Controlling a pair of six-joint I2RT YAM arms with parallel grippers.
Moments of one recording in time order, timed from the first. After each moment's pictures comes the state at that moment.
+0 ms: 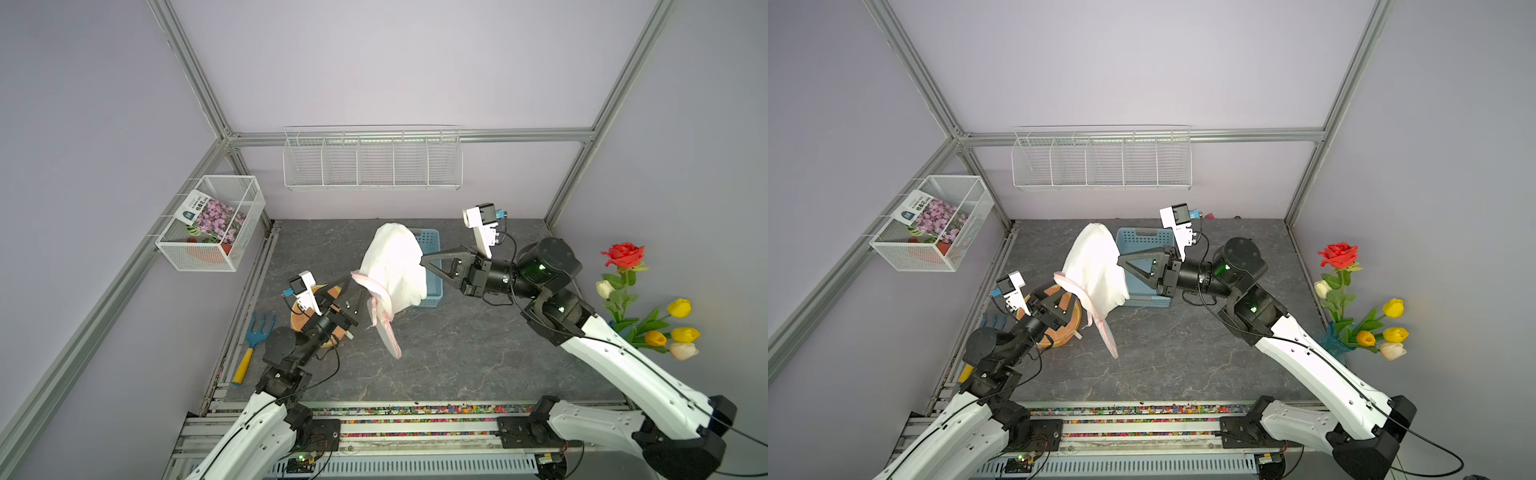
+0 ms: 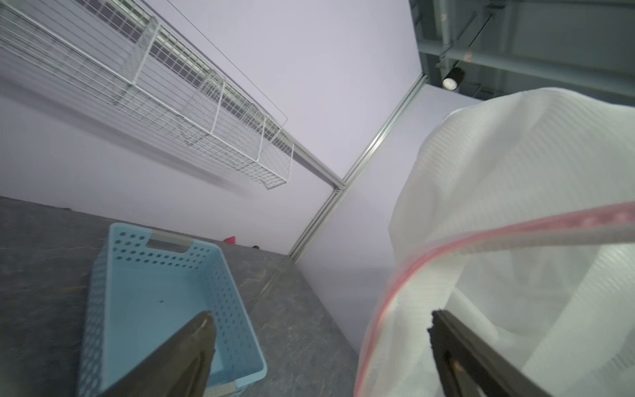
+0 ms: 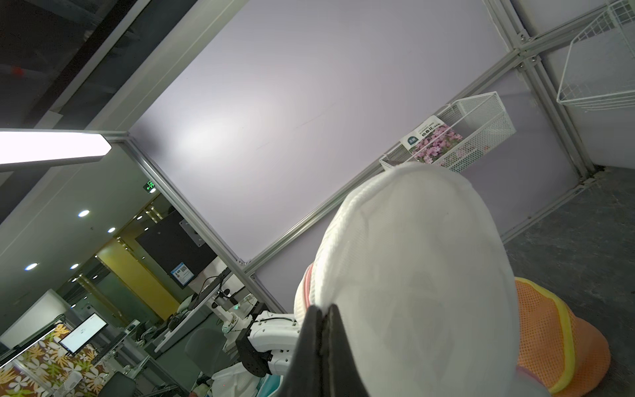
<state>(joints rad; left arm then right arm) -0.47 0.64 0.33 0.68 0.29 -0.80 0.76 1.13 1.24 0.16 -0.70 0.84</state>
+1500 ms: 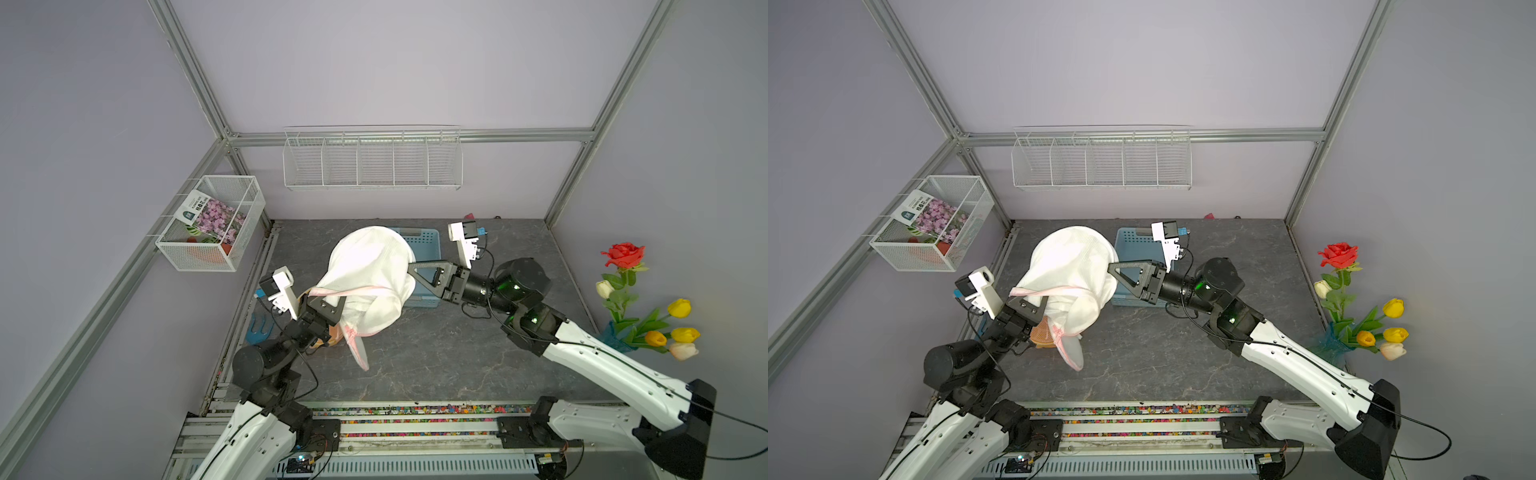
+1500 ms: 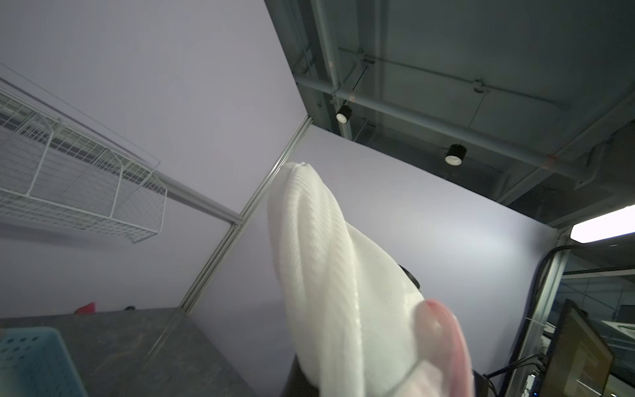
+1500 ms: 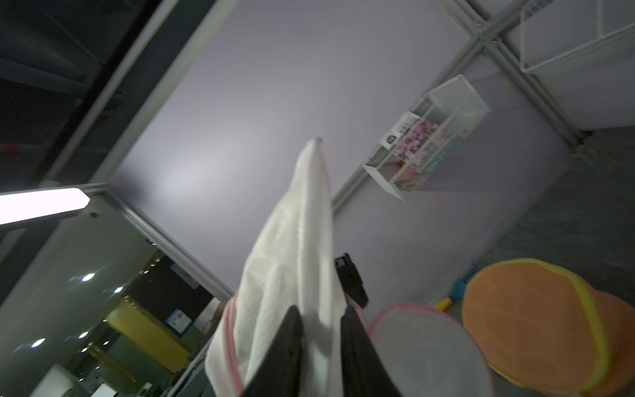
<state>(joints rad) -0.48 0.52 0.55 0.56 0.43 -0.93 0.84 1.14 1.07 0.23 -0.47 0.91</state>
